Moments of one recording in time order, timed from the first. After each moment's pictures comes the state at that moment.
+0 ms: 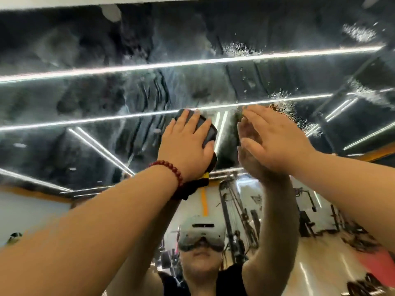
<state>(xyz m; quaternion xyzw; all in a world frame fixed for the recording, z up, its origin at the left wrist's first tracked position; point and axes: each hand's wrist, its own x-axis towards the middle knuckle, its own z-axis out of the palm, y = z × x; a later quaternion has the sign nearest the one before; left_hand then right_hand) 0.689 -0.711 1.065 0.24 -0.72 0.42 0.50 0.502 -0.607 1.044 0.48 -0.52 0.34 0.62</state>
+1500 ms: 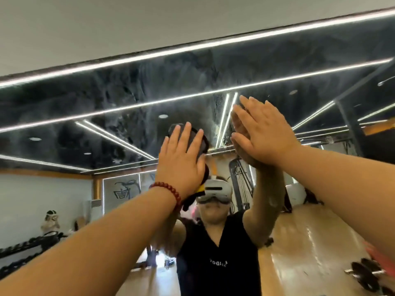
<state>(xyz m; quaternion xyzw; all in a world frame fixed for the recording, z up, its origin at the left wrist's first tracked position) 0.676 -0.691 1.342 0.30 -0.74 0.38 0.46 0.472 -0.592 1.371 0.51 -0.58 0.29 0.57</state>
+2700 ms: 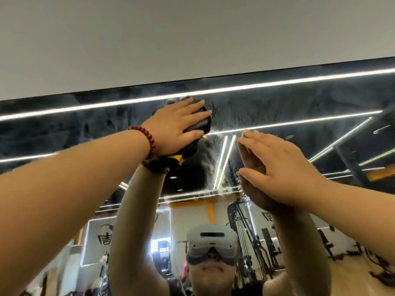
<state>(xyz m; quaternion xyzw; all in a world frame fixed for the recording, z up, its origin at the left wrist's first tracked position) 0.671 -0.696 1.530 0.16 -0.76 0.51 0.37 0.458 -0.589 1.401 0.55 -0.55 0.35 0.52</state>
